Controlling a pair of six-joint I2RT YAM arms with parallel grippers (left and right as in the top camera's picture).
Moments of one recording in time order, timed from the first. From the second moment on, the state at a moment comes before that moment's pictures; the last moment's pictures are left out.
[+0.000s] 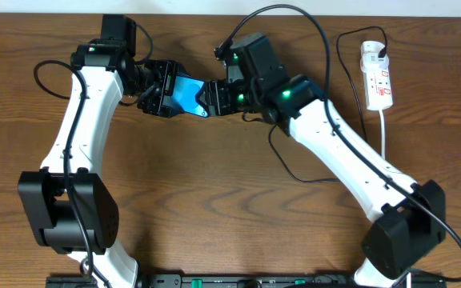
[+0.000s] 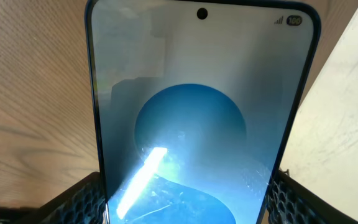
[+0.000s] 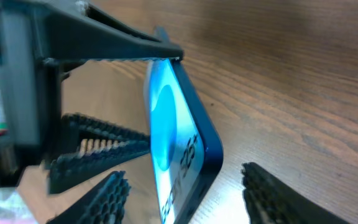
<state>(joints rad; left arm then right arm) -0.04 1.85 1.65 -1.05 0.60 -1.38 0.62 1.84 1.64 -0.60 -0.32 0.47</state>
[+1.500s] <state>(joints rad) -0.04 1.85 1.65 -1.05 0.68 -1.41 0.69 1.91 1.63 -0.48 -0.22 0.60</state>
